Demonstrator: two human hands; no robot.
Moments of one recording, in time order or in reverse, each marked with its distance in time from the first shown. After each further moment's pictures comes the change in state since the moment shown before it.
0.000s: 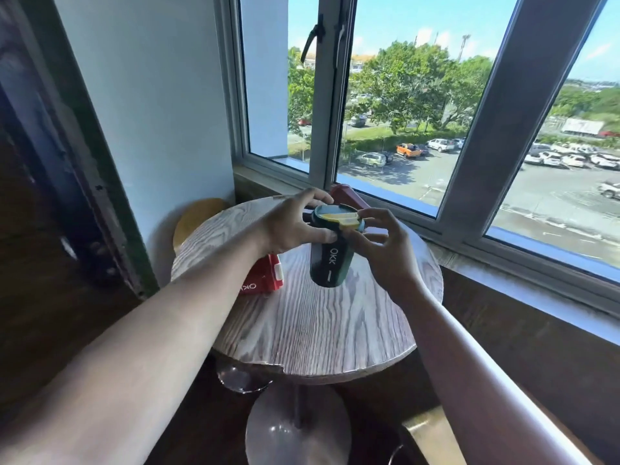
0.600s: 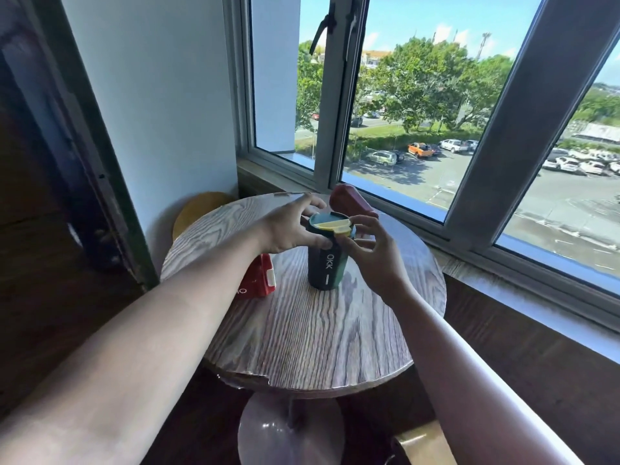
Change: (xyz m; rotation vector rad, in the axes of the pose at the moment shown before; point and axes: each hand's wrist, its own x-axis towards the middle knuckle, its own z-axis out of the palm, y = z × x) left_hand 0.034 -0.029 0.012 0.075 -0.023 -0.102; right_hand 0.030 0.040 0.005 -0.084 -0.100 0.001
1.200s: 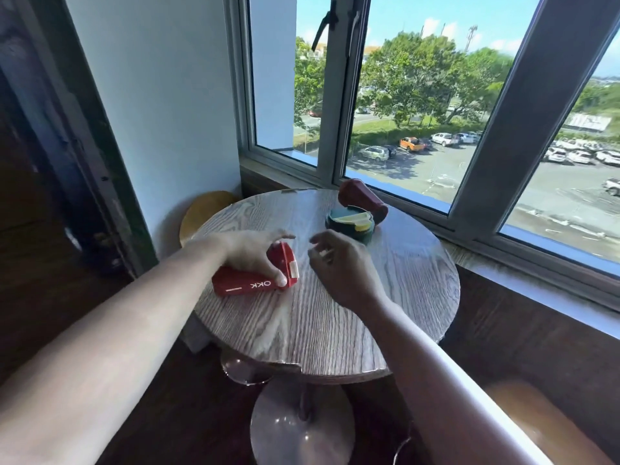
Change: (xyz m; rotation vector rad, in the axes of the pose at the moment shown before) left_hand -0.058 -0.051 -0.046 0.399 -0.377 -0.278; right_hand -0.046 -0.047 0.071 -0.414 -0.071 -0.198
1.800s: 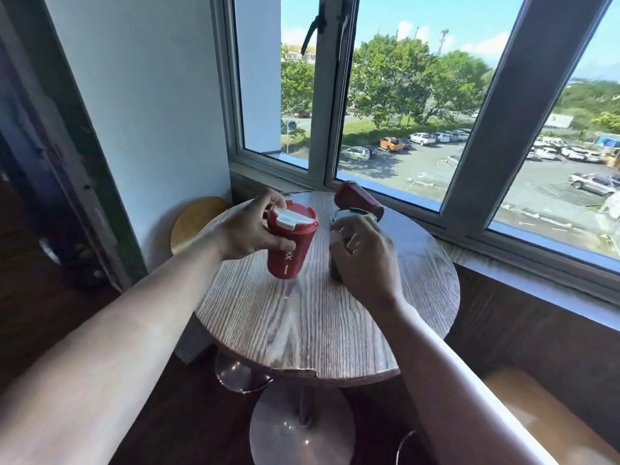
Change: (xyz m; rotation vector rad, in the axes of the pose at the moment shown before) left_hand 0.004 -0.027 -0.012 -0.501 0.391 0.355; right_hand 0.001 -0.022 -0.008 -0.055 0.328 0.048
